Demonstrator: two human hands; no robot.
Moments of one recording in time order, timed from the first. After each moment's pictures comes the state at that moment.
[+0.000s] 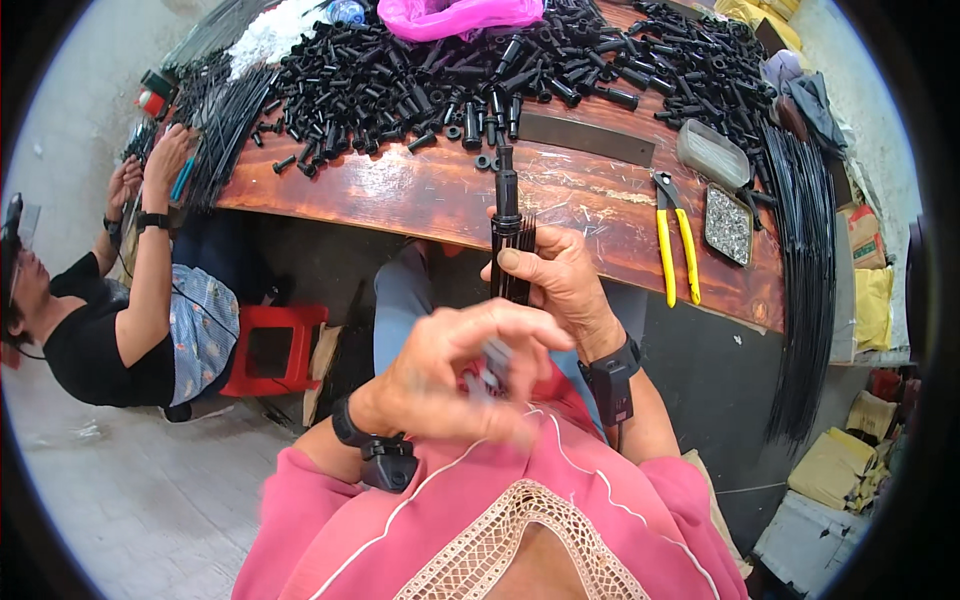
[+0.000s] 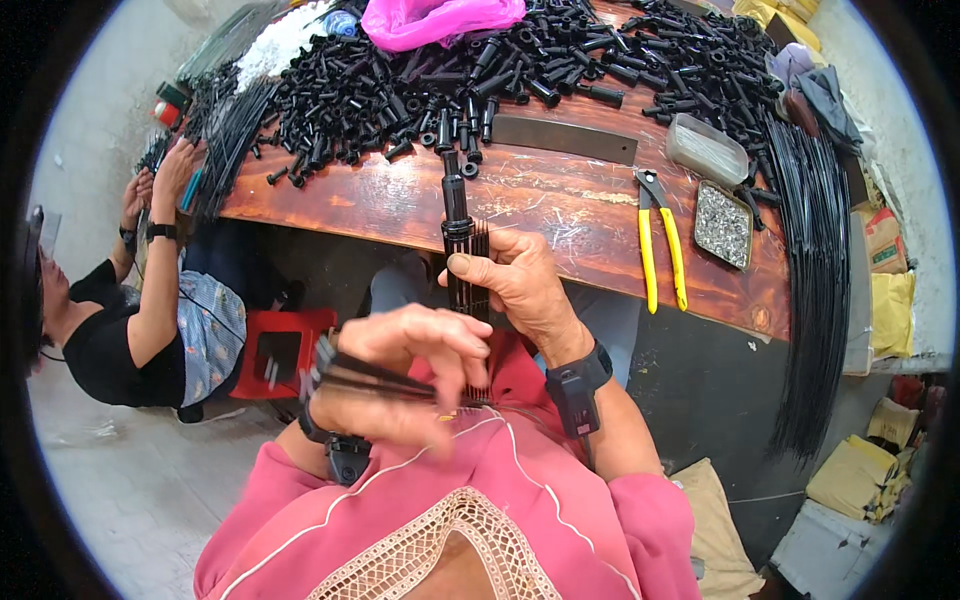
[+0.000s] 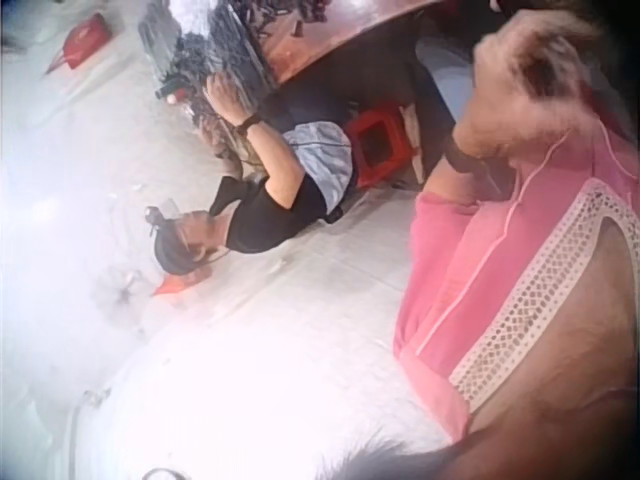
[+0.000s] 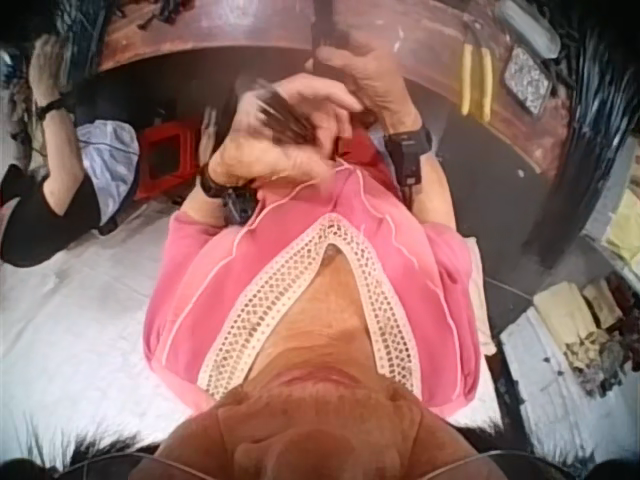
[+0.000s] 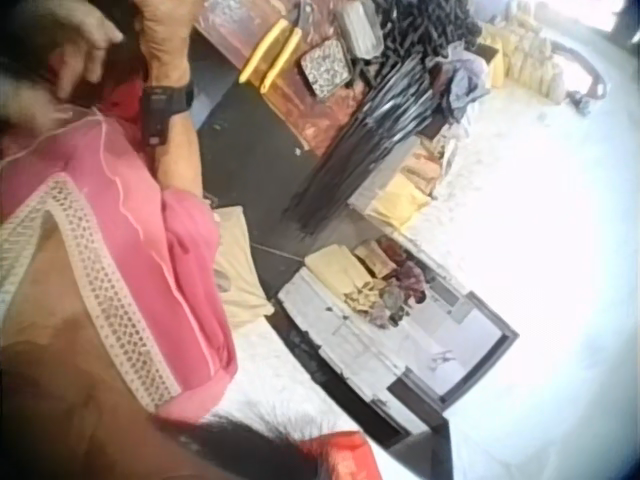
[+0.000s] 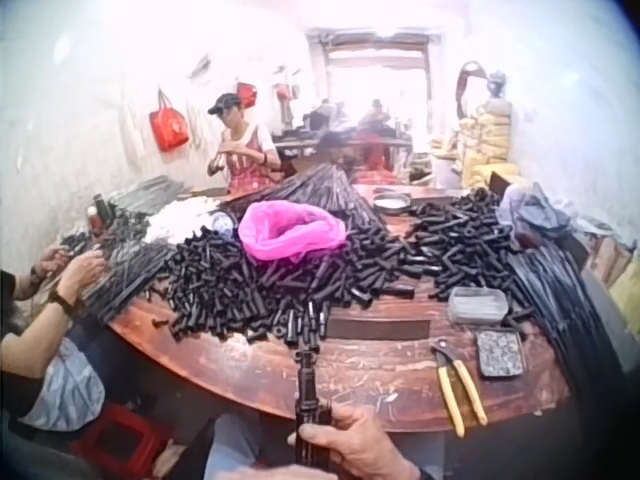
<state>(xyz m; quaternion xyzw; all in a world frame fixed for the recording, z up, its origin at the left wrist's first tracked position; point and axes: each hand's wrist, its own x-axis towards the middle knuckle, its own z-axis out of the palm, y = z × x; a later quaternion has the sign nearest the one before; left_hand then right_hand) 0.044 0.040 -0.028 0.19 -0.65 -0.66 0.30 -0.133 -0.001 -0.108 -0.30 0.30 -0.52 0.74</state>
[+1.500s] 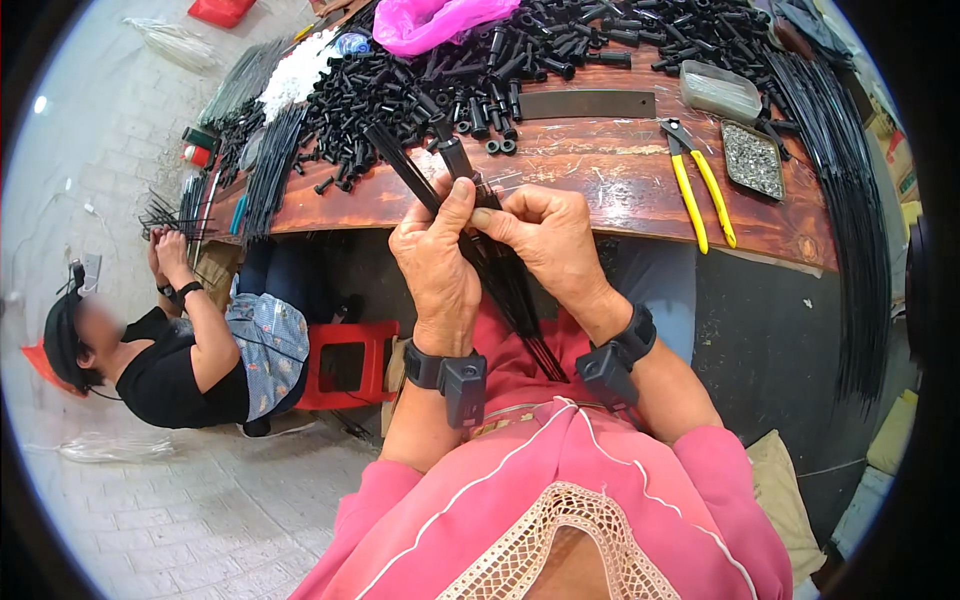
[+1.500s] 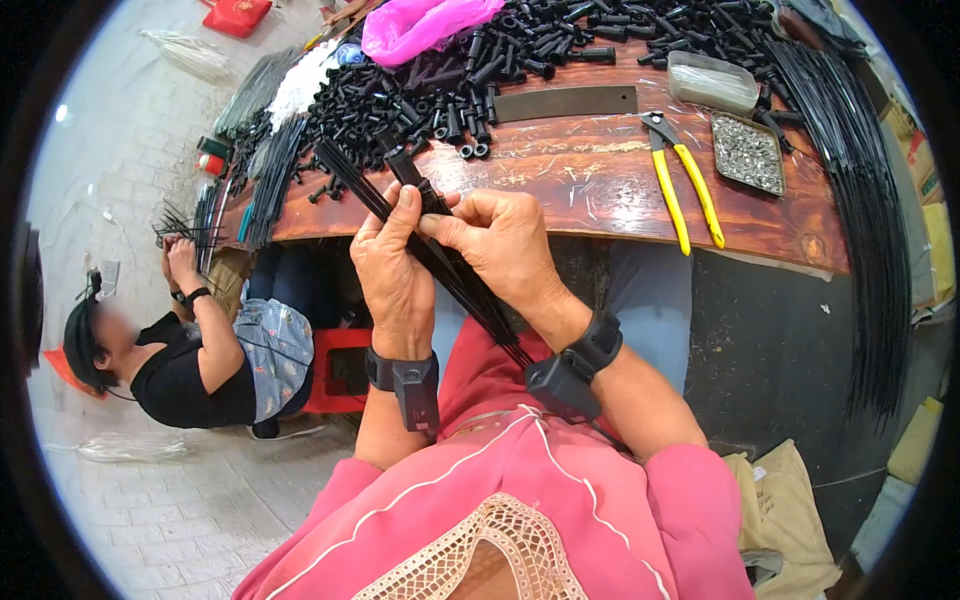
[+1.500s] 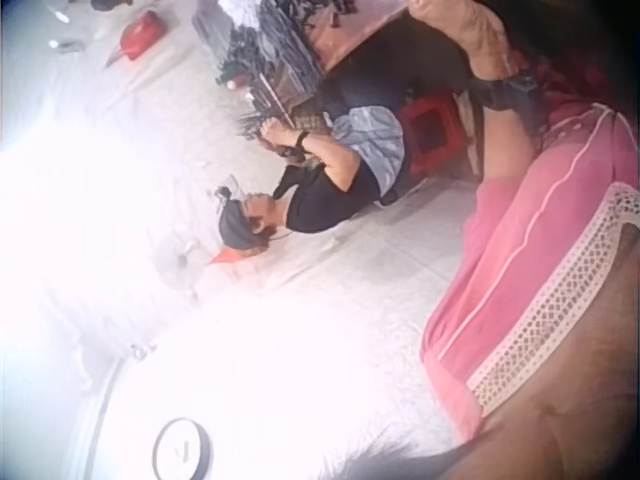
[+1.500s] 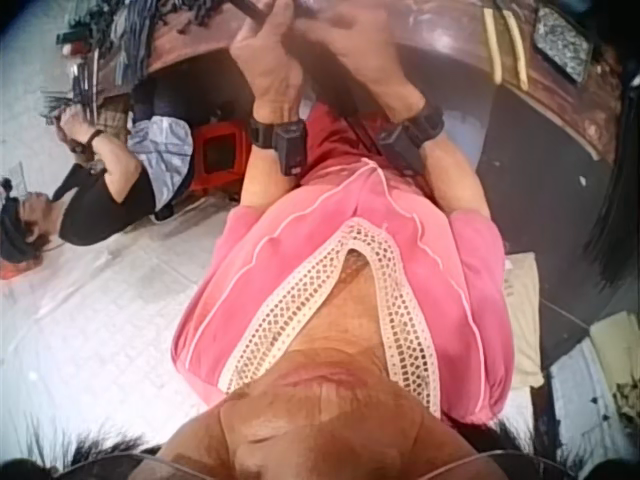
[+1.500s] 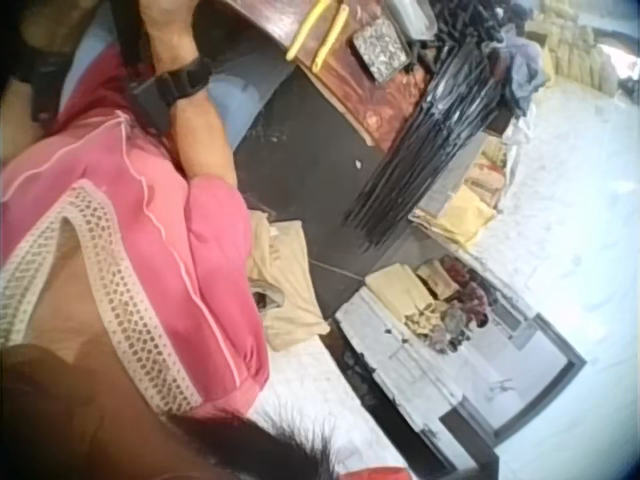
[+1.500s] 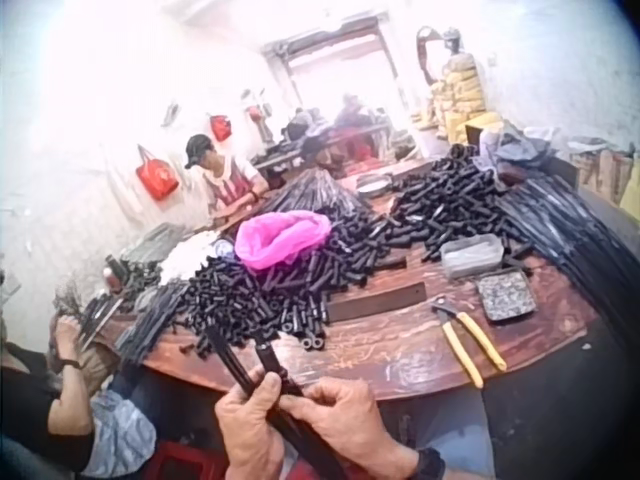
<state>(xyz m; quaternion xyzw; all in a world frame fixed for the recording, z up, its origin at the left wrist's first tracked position) 0.007 -0.002 -0.067 0.37 -0.36 -0.54 0.66 -0.108 0.007 -0.095 -0.49 0.44 -0.58 0.48</state>
